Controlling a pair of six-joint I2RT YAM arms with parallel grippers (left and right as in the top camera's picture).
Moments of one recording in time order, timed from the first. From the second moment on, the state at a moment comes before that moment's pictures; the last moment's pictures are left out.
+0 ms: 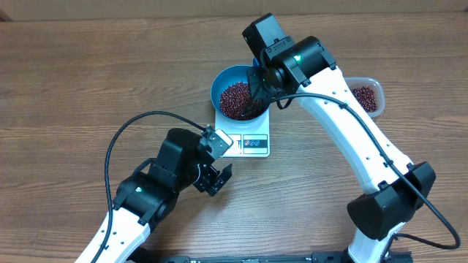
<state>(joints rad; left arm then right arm) -0.52 1.03 0.75 -0.53 0.11 0.24 0.55 1.92 2.00 -1.26 0.14 0.36</state>
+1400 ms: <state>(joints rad) -0.52 1.03 0.75 -0.53 0.11 0.24 0.30 1.92 2.00 -1.24 -0.44 0.42</state>
